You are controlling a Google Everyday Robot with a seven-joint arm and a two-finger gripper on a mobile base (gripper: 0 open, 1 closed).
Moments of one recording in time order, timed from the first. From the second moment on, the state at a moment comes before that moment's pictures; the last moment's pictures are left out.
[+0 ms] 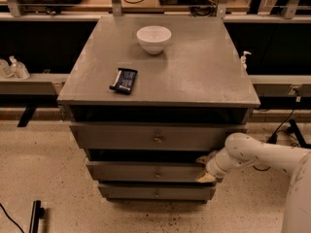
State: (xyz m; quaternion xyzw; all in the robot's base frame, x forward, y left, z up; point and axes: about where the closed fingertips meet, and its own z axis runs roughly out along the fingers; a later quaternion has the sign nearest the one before) arm 0.549 -0.201 0.421 -0.65 0.72 0.11 0.19
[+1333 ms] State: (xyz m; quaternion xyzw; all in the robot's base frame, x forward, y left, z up) arm 0.548 -0.199 0.429 -0.65 0.72 0.11 0.19
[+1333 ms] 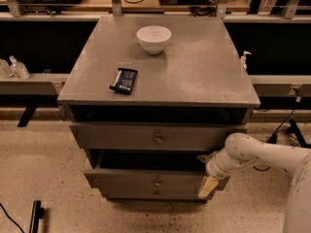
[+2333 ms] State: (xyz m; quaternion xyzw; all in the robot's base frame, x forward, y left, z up) arm 0.544 -0.199 0.418 -0.65 0.73 0.14 0.18
